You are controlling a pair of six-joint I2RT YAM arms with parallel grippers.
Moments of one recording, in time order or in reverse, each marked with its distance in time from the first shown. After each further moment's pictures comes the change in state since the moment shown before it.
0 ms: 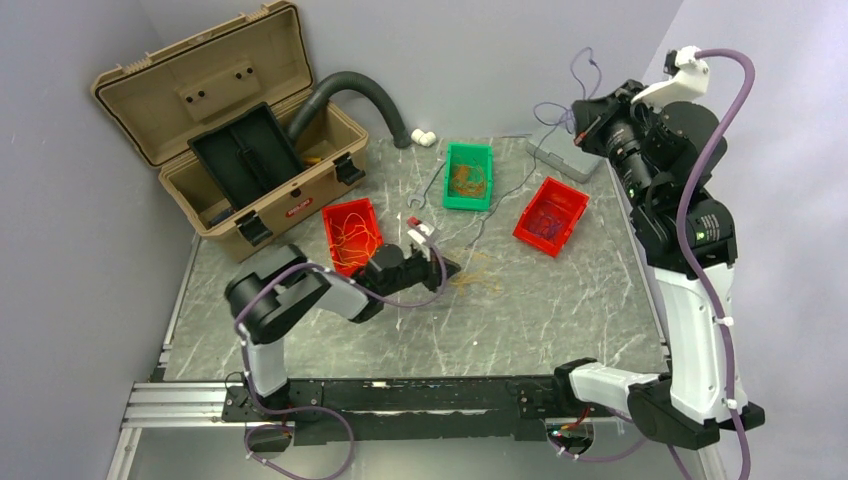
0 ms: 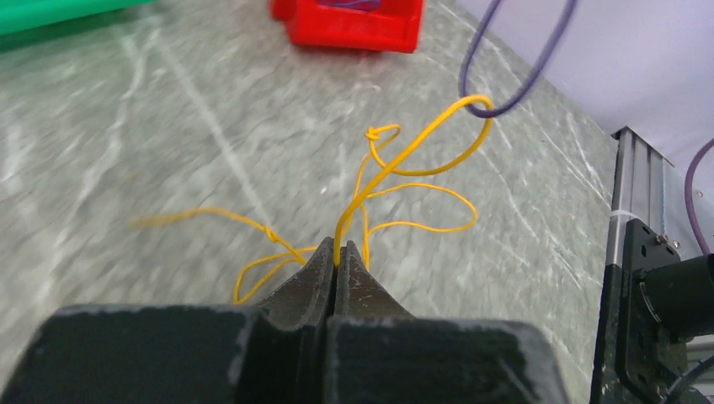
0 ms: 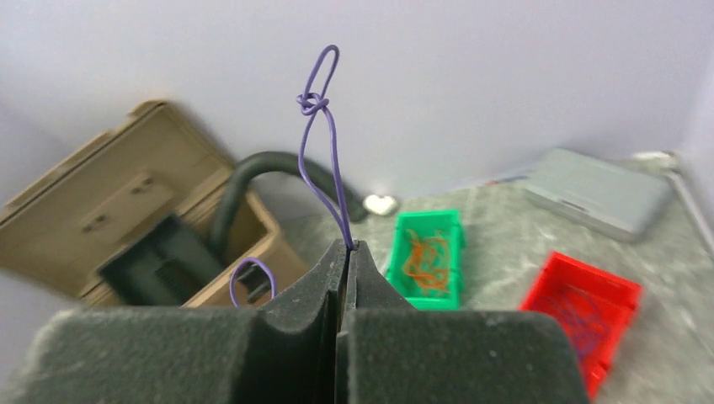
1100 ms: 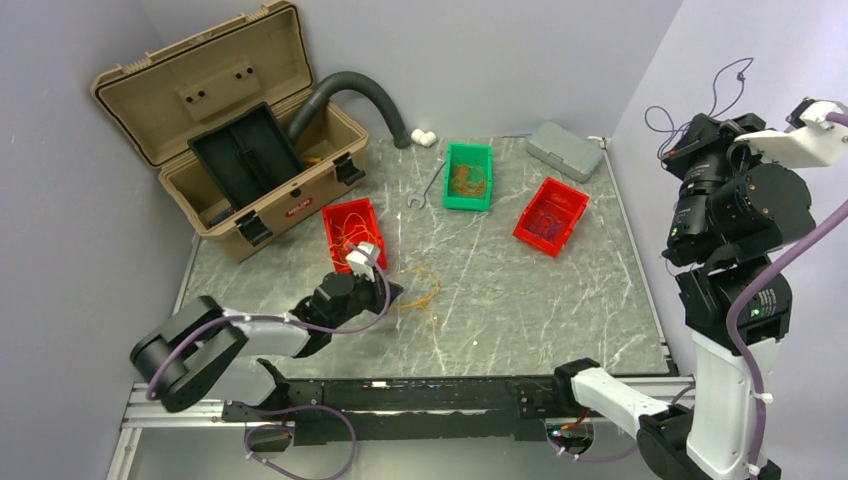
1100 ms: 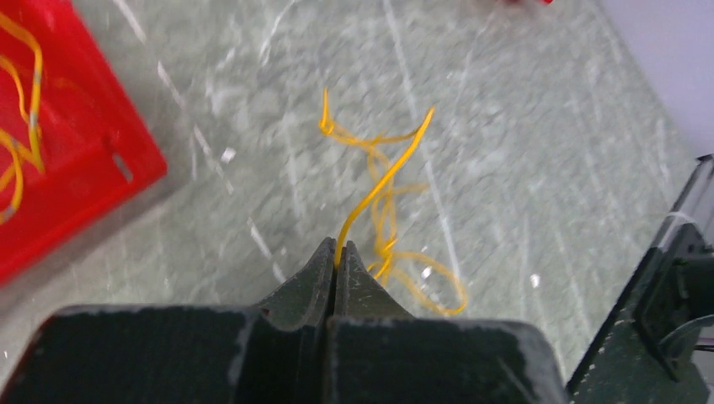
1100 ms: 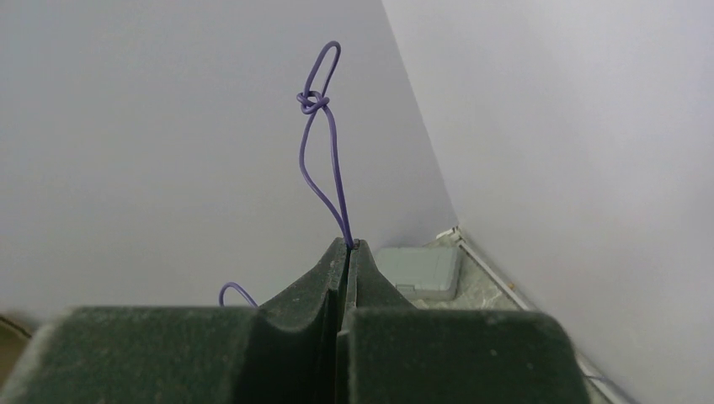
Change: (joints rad) left arm 0.088 -0.507 -0.492 -0.229 -0.222 -0.127; right arm -0.003 -0.177 -0.024 0.061 0.607 -0.169
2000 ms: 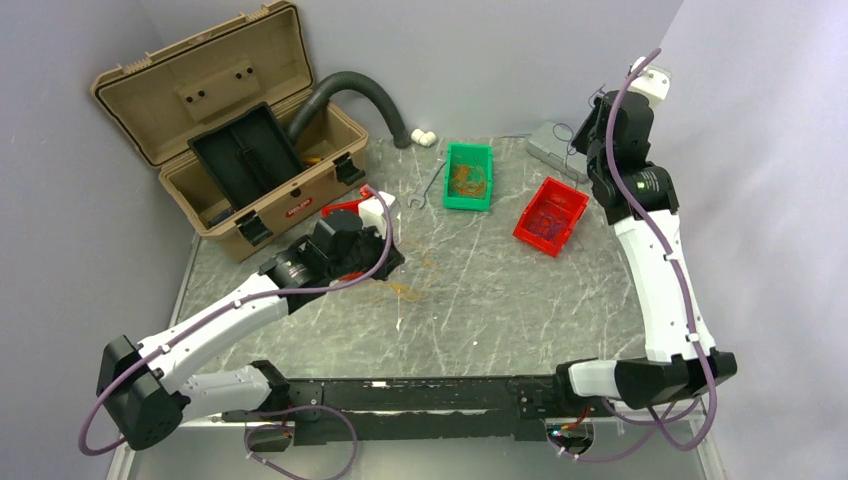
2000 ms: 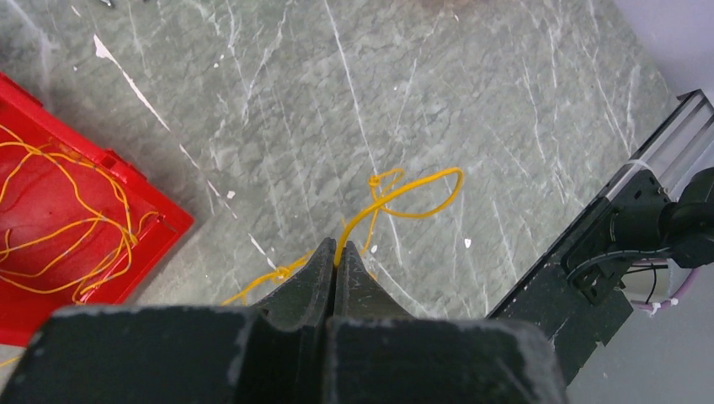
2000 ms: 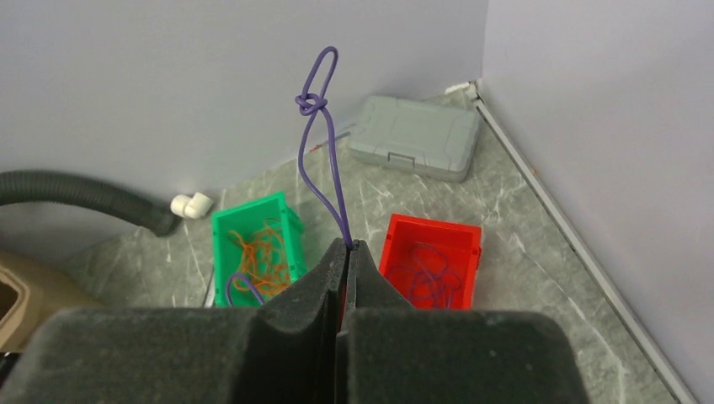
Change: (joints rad) left arm 0.000 -0.267 0.679 -1.112 0.061 0.191; right arm -0.099 0.269 -0.226 0.023 -0.260 0.097
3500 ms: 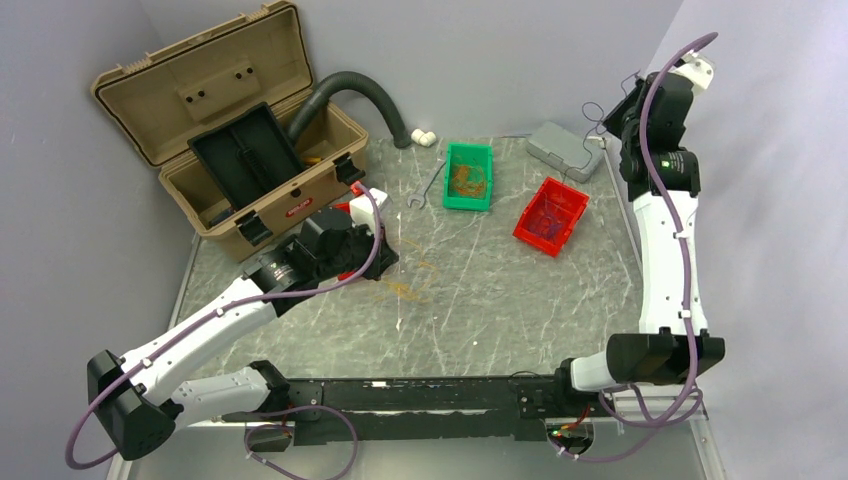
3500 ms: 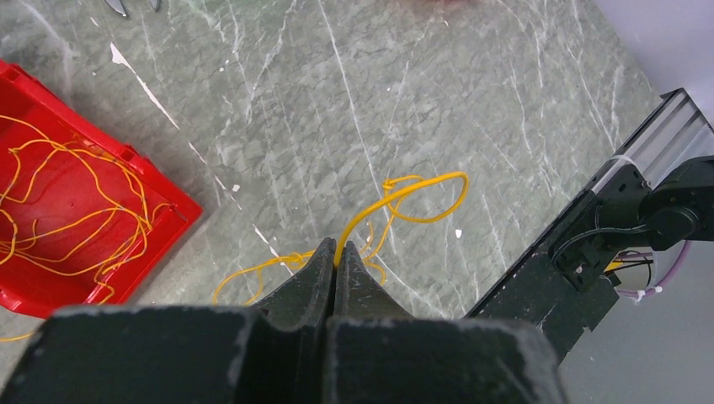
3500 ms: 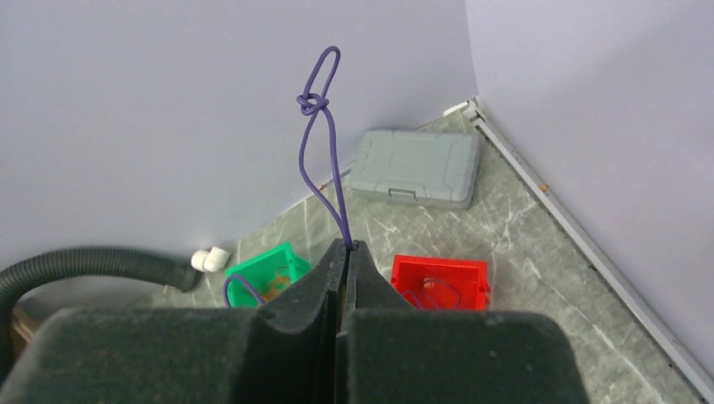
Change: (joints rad) left arm 0.000 -0.068 0.051 -0.107 -0.001 0.009; right arm -0.247 0.118 0.098 0.026 -0.205 0.097
